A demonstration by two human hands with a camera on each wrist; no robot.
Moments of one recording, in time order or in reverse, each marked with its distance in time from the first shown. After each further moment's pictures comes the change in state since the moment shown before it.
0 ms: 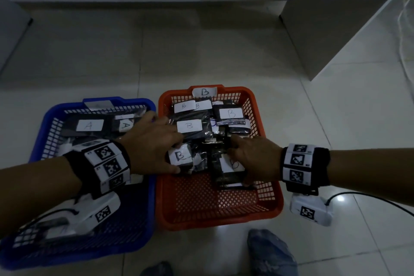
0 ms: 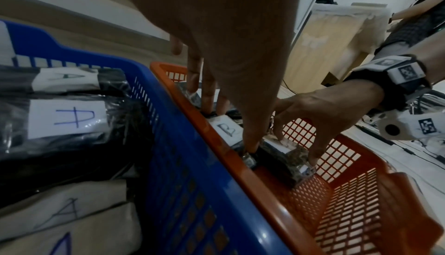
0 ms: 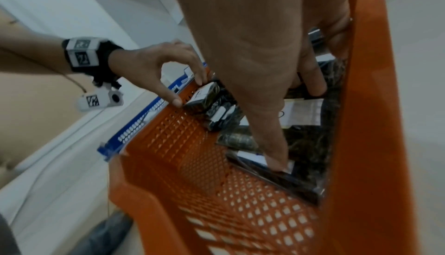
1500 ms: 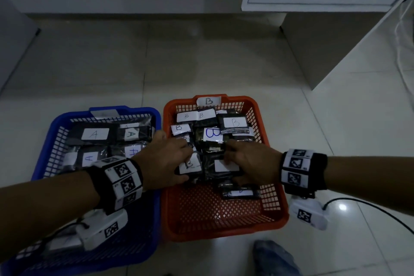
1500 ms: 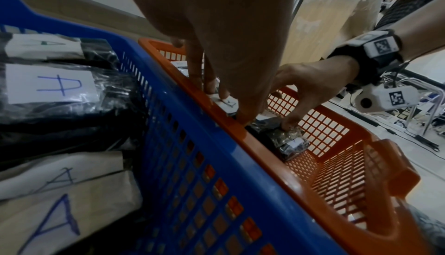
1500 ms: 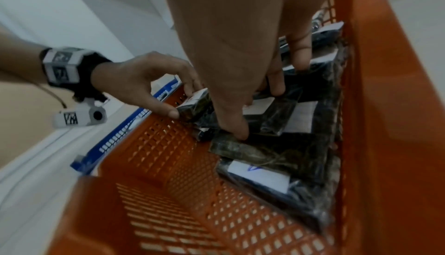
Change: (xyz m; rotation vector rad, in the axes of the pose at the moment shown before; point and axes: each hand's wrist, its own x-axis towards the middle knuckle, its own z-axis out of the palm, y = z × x) left_hand 0.003 0.009 0.032 -0.191 0.209 0.058; right_hand 0.014 0.005 0.000 0.131 0.181 -0.104
